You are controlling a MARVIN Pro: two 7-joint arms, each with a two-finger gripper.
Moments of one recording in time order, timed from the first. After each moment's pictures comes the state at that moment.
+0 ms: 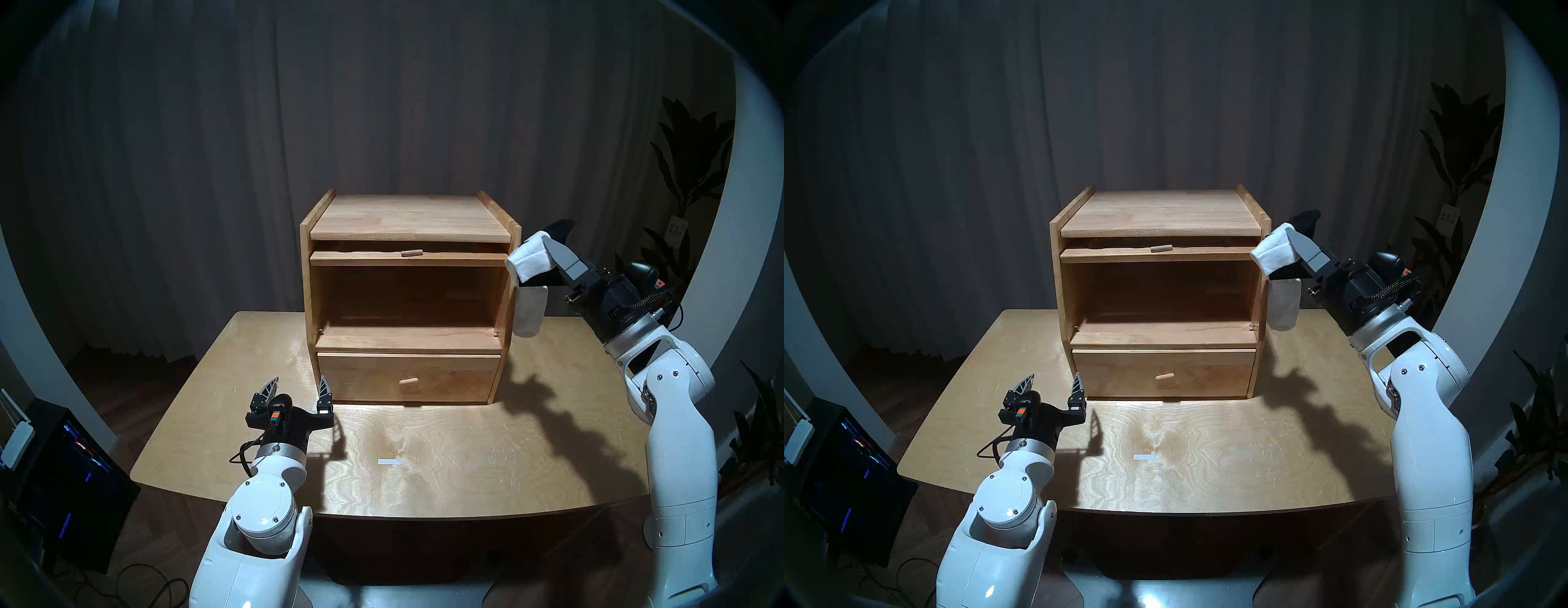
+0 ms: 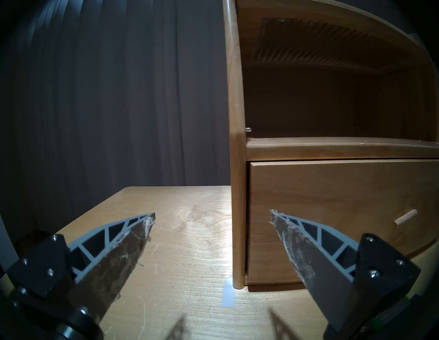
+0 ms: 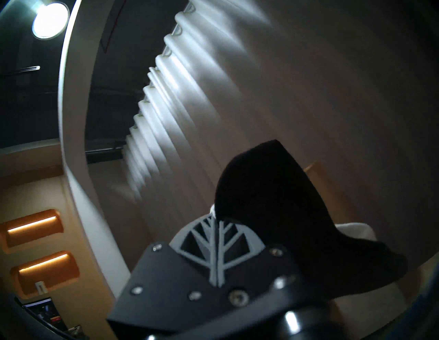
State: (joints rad) left arm 1.95 -1.53 -1.49 -1.87 0.03 -0.01 0.15; right arm -1.64 -1.24 1.81 -2.04 1.18 0.44 0.46
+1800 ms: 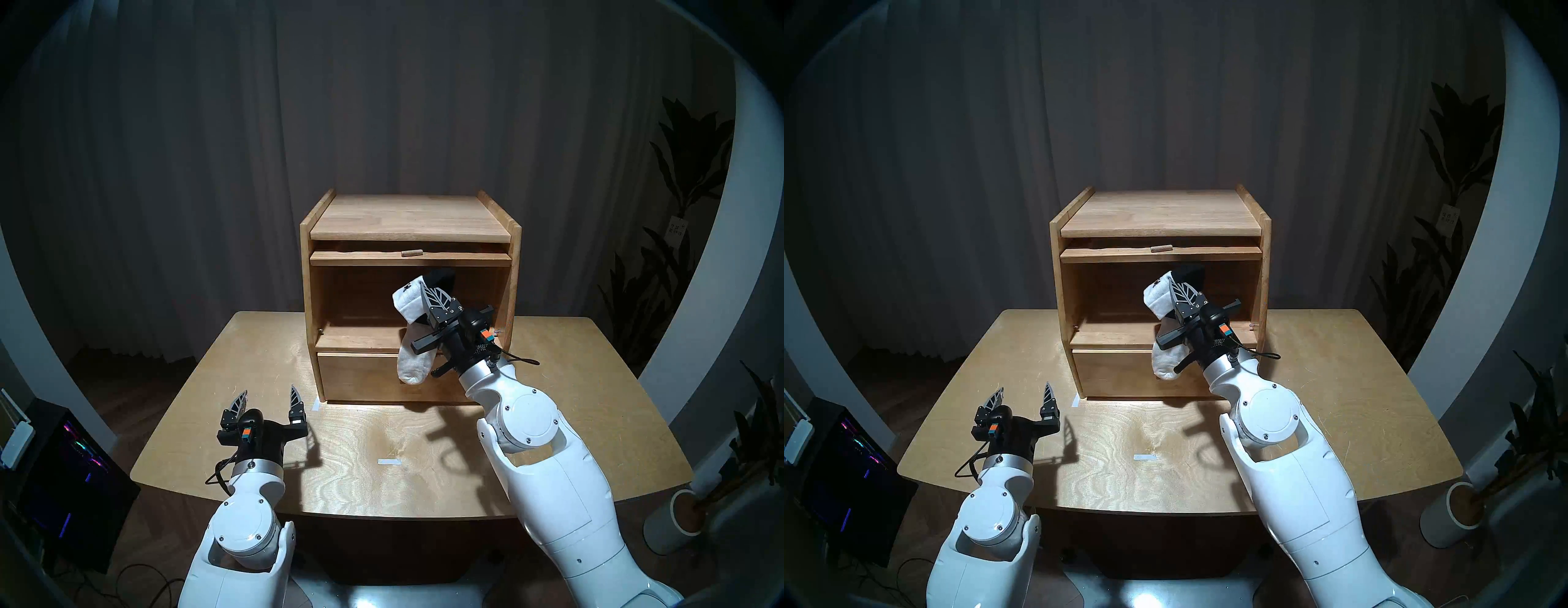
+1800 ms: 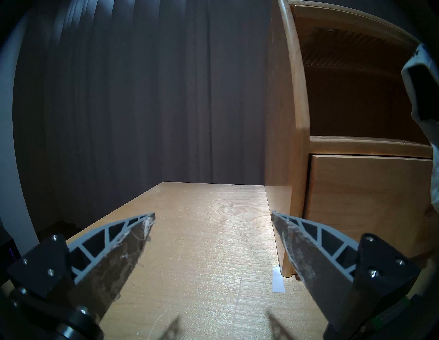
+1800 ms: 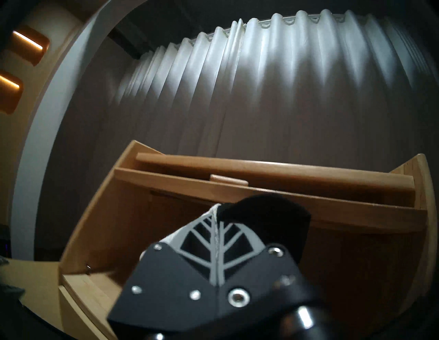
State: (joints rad) left arm 2.01 -1.53 -1.57 -1.87 -0.01 -0.10 0.21; right arm -1.51 -1.40 1.30 -1.71 -0.01 -0.26 0.12
